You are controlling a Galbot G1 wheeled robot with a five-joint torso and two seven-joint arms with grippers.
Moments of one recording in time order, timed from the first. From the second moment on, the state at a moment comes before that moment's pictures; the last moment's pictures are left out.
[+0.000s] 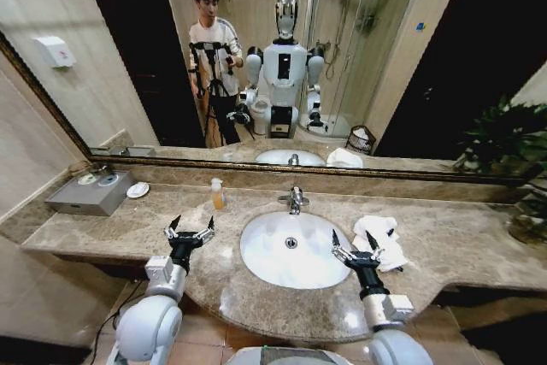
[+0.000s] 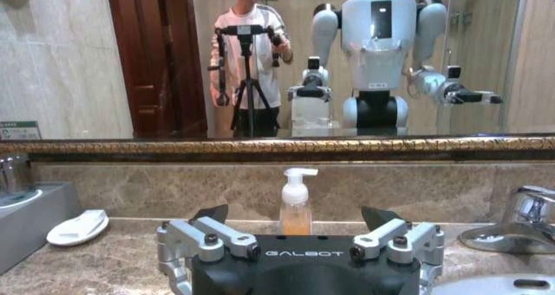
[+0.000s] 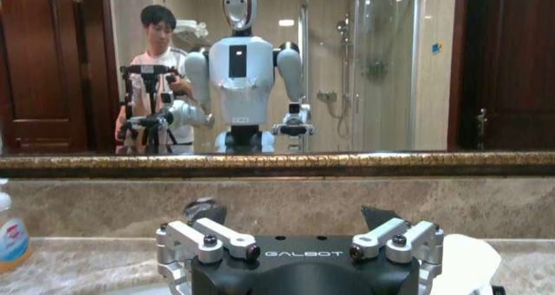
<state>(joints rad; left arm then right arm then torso) 1.68 -1.40 -0.62 -2.34 -0.15 0.32 -0.09 -1.81 1.44 0.54 2.22 0.13 0.07 0.05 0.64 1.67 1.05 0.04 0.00</state>
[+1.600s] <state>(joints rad) 1.68 -1.40 -0.62 -2.34 -0.15 0.32 -0.09 -1.91 1.38 0.49 2.20 0.08 0.16 0.11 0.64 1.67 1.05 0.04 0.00</state>
